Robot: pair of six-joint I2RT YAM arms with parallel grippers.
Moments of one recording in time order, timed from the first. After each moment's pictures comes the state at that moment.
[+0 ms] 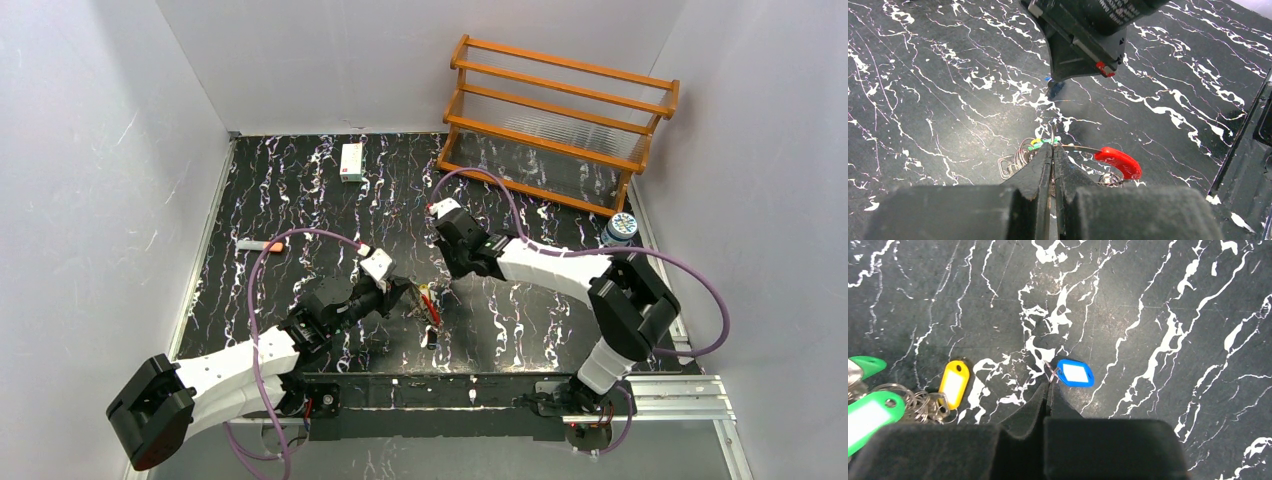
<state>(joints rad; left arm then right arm) -0.84 0.91 0.27 0.45 0.03 -0.08 0.87 1.65 1.05 -0.35 0.25 0.23</state>
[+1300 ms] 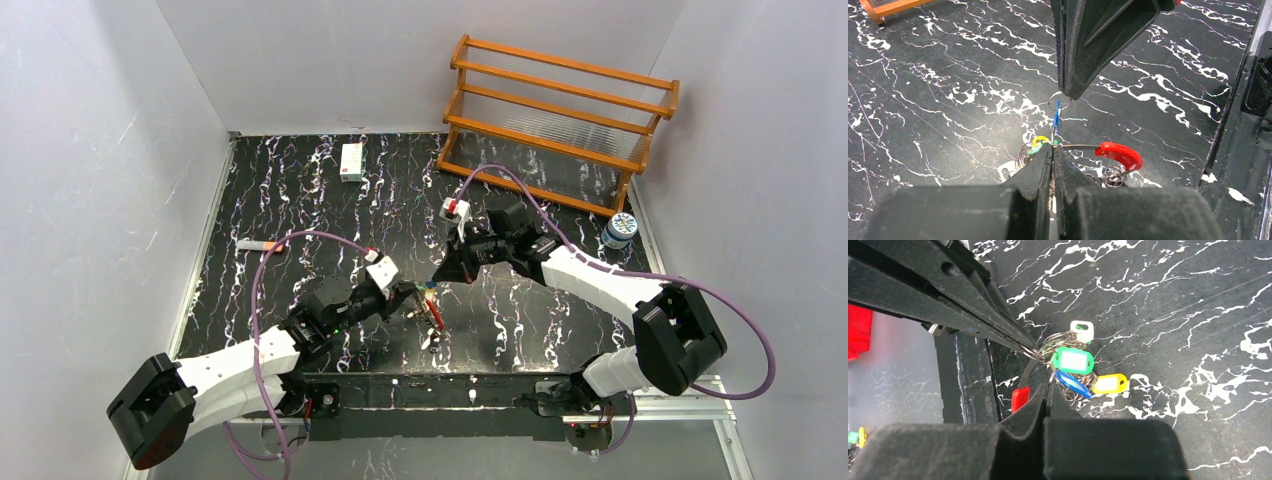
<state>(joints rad) -0.84 0.92 0.27 0.46 0.15 0.02 0.67 1.40 0.86 -0.06 -0.76 0.05</state>
